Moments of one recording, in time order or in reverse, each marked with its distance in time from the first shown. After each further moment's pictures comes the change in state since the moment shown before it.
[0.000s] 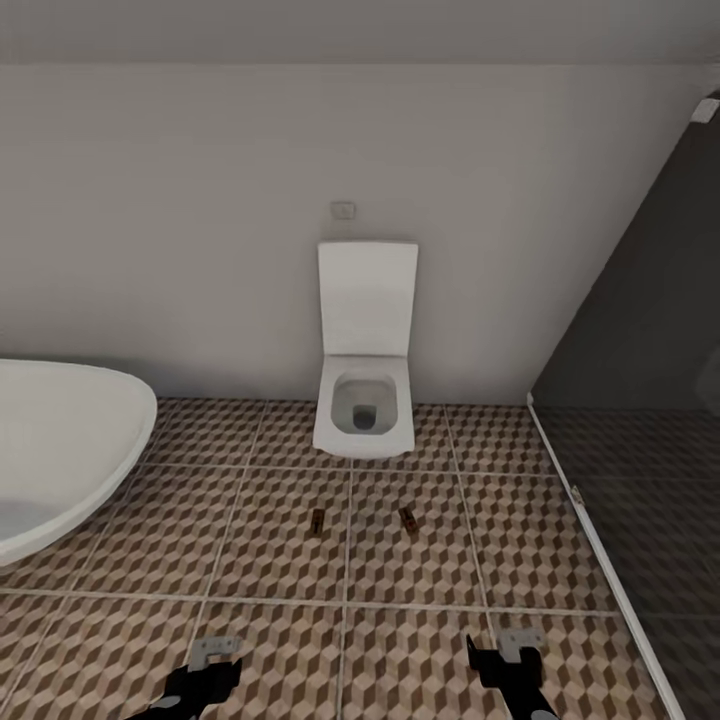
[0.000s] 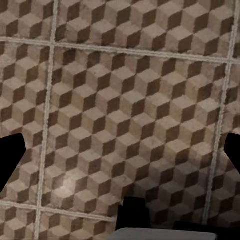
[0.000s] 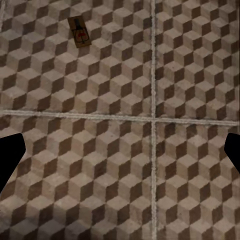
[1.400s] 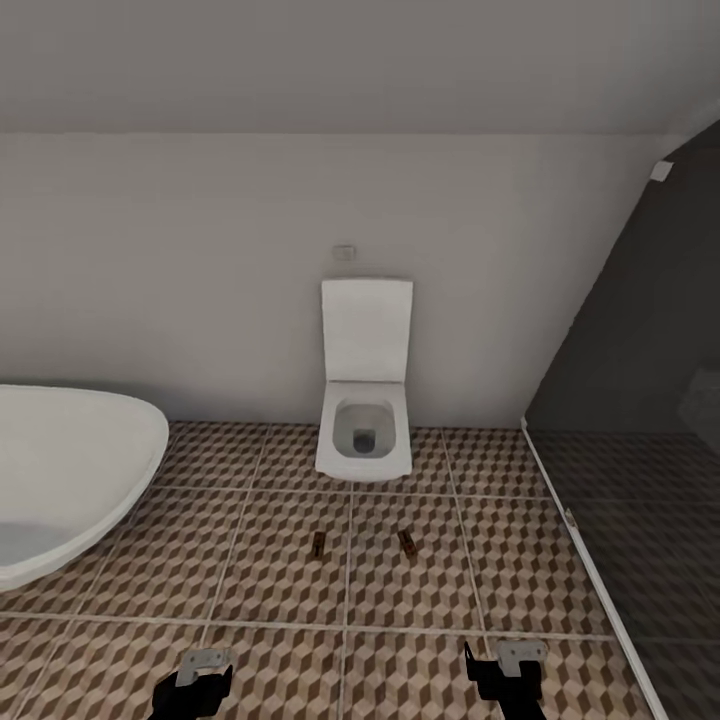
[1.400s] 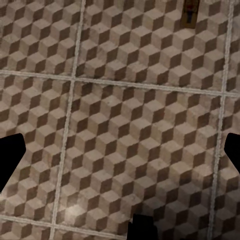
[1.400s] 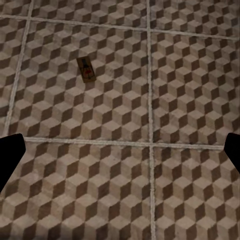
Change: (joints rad) left arm 0.043 0.017 0.001 0.002 0.001 -0.110 0.004; right arm 0.006 0.019 -0.002 0.070 0.009 -0.122 0.000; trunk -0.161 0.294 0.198
